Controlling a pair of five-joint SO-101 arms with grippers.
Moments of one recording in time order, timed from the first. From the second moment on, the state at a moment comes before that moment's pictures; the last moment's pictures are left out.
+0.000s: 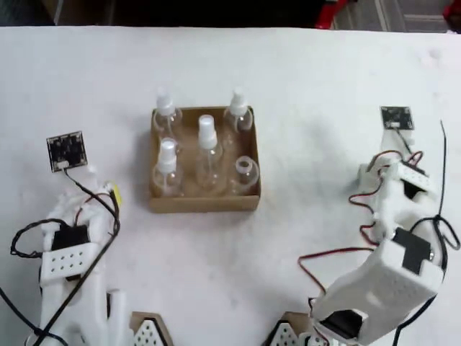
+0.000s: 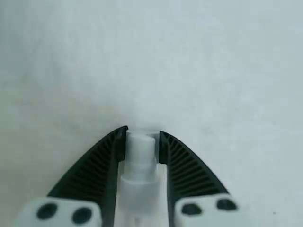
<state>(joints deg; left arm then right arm) -20.4 -50.6 76.4 32.8 3.4 31.8 25.3 19.3 31.0 29.7</state>
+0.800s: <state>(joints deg) -20.4 -50.6 76.4 32.8 3.4 38.9 14.4 3.5 56.7 27.1</state>
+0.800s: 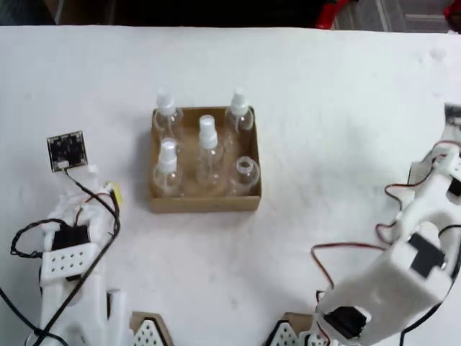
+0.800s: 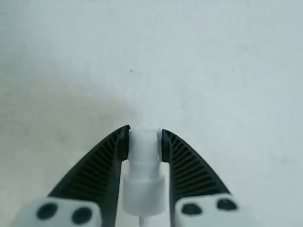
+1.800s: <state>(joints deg) -20.4 -50.6 76.4 32.8 3.4 18.2 -52.8 24.1 58.3 1.4</state>
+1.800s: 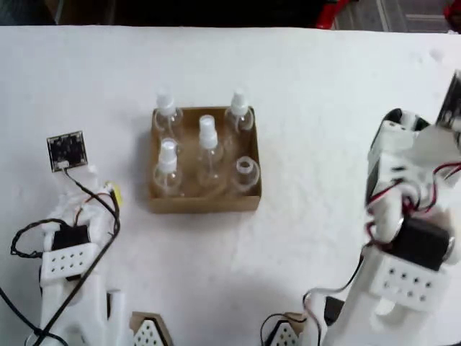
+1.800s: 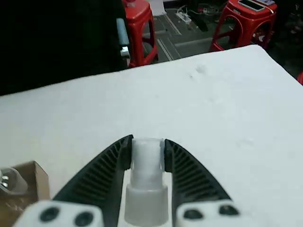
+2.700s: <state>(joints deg) -20.3 -50.6 76.4 32.8 3.4 -12.7 -73.3 40.0 25.3 4.8</state>
